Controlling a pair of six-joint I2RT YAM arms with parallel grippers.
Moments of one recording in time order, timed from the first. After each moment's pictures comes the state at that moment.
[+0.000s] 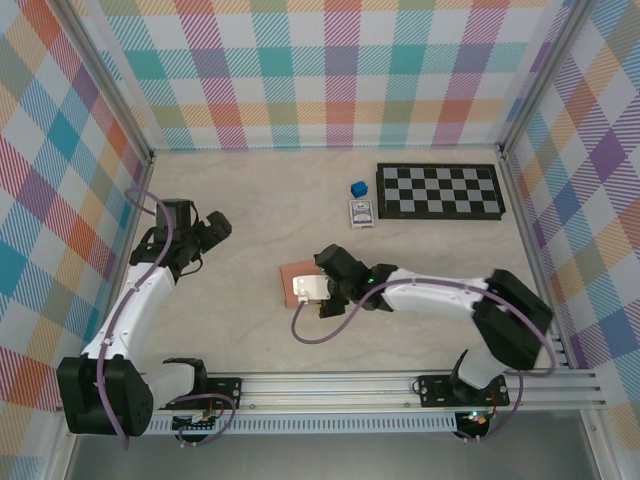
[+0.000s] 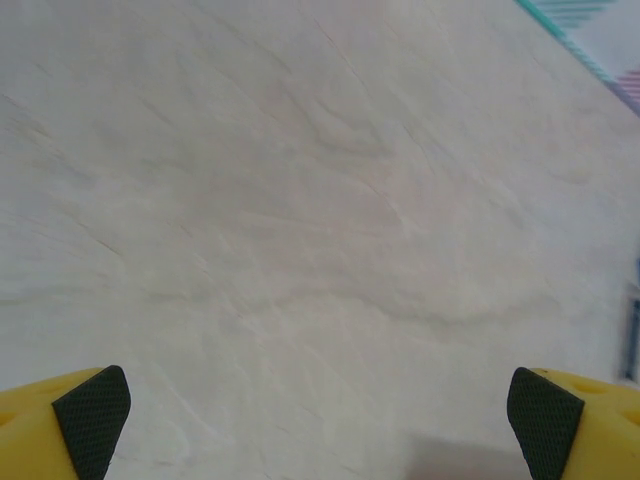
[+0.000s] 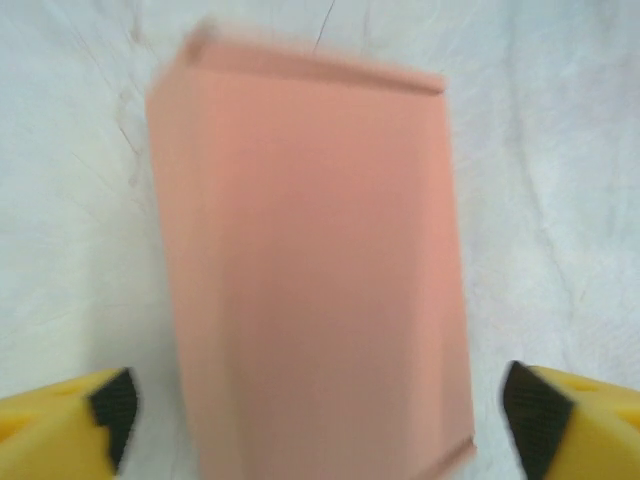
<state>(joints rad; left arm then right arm) -0.03 1.14 0.89 -0.55 -0.07 -0.60 0.99 1.52 0.91 -0.23 0.06 -0.82</state>
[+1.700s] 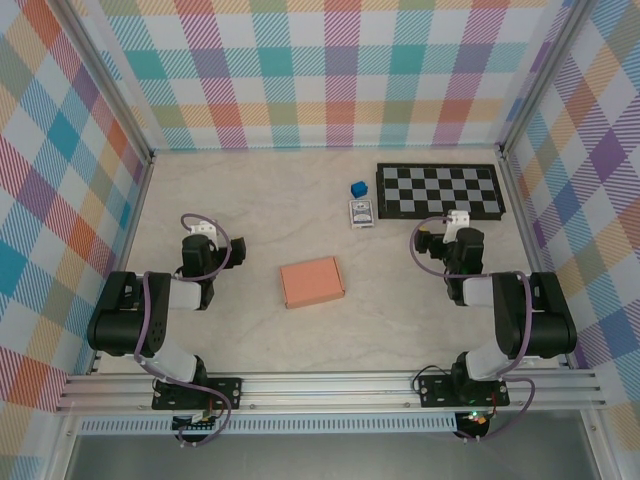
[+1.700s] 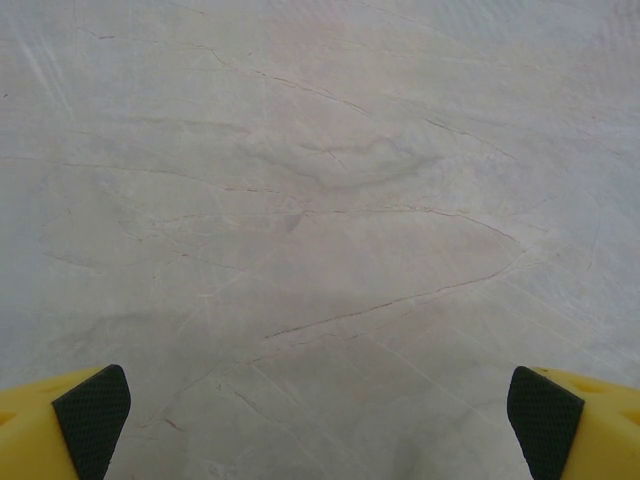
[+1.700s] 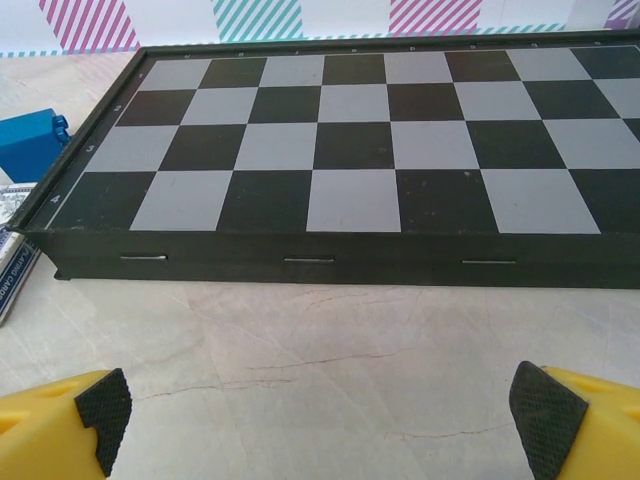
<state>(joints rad) -0.04 1.57 0.40 0.69 -0.04 -0.11 0.02 1.53 0.40 0.73 -0.04 0.03</state>
